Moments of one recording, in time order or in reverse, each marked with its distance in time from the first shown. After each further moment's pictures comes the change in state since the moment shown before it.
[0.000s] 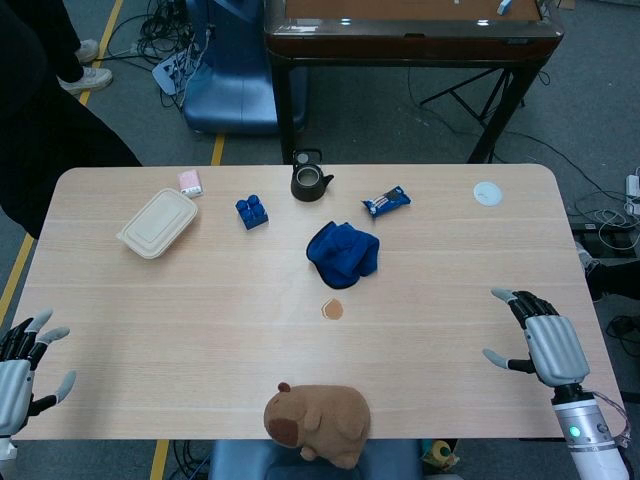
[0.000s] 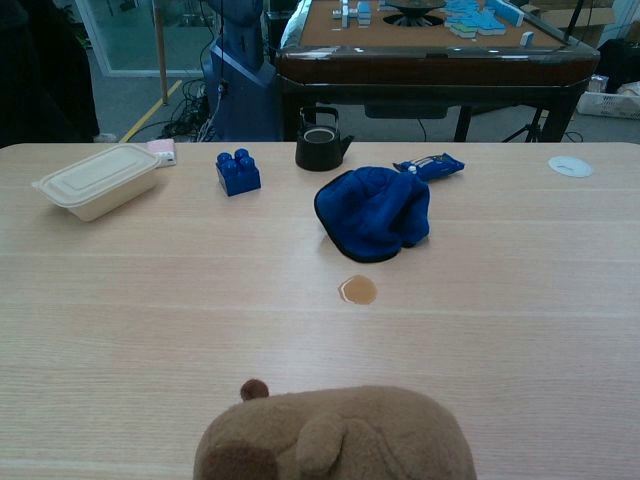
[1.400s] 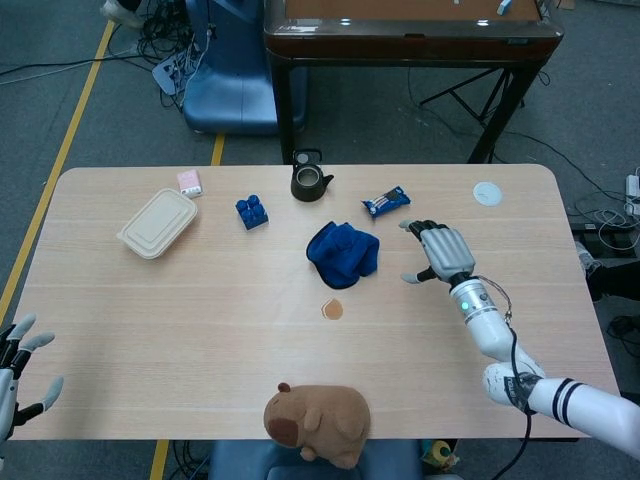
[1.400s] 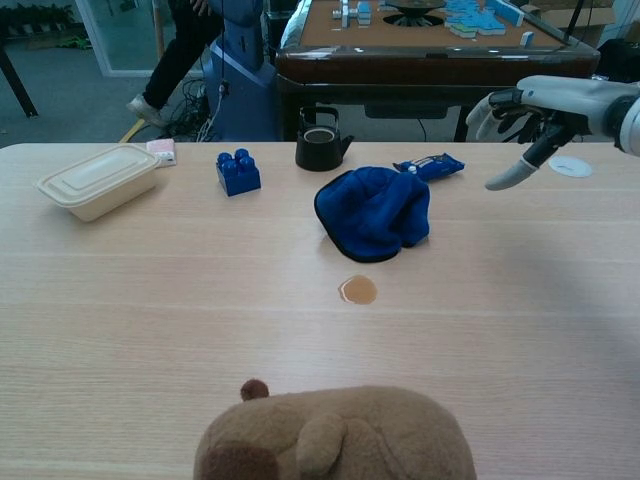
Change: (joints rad) left arm 0.040 0.017 0.007 0.002 0.008 0.055 -0.025; right arm 0.596 -0.296 0.249 0.374 0.549 -0.590 -0.208
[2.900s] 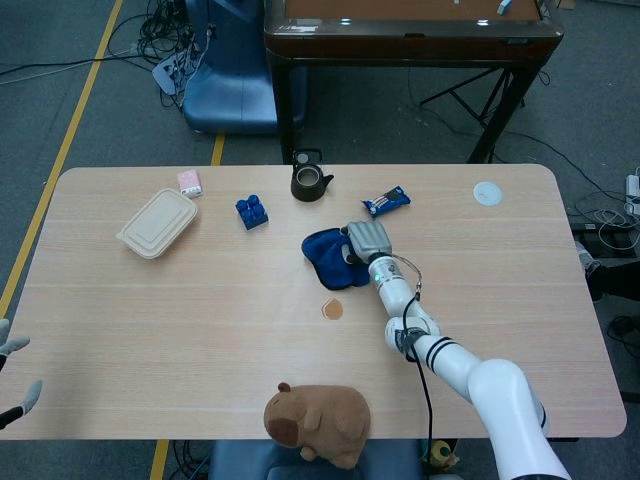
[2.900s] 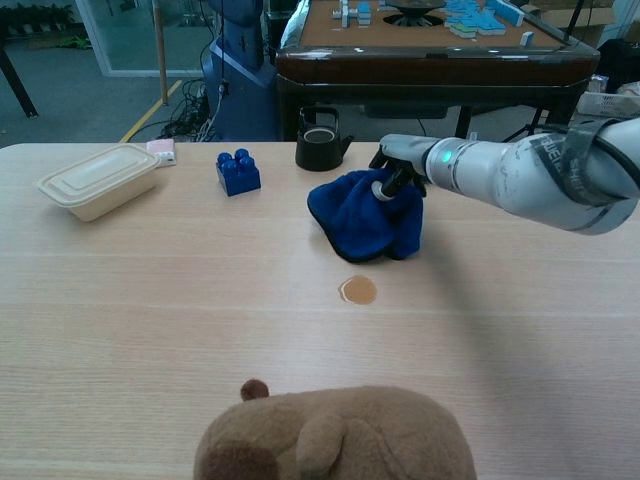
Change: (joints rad) left arm 0.027 0.006 -0.021 0.031 -0.059 -0.006 -0.015; right arm 0.382 -0.507 0.045 0.771 0.131 -0.313 0.086
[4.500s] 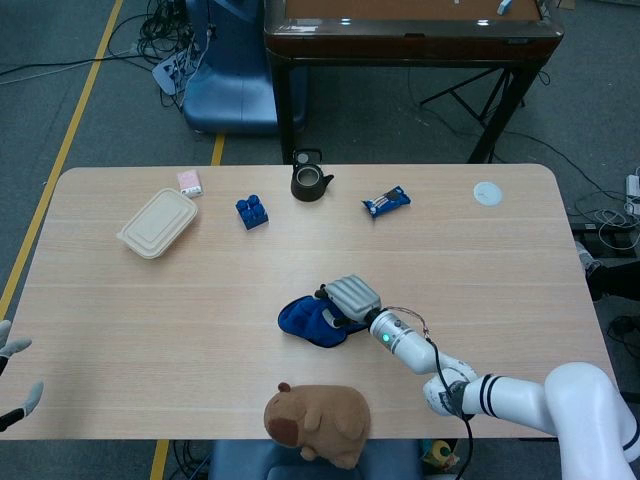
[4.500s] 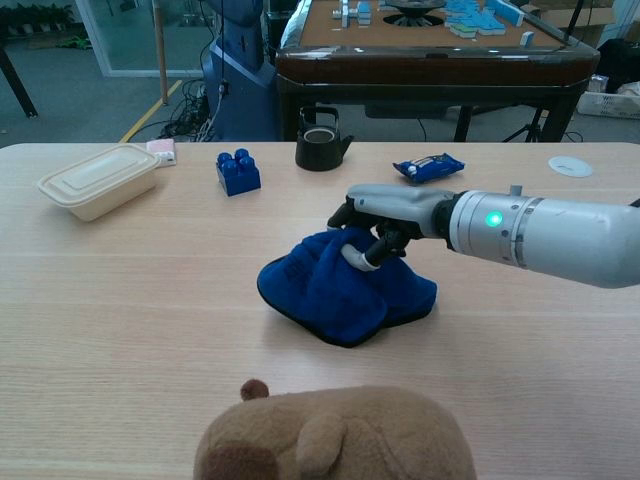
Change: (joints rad) left arm 0.011 0.003 0.002 -0.004 0.011 0.009 -0.001; right arm -0.216 0.239 -0.201 -0.616 -0.448 0.198 0.207
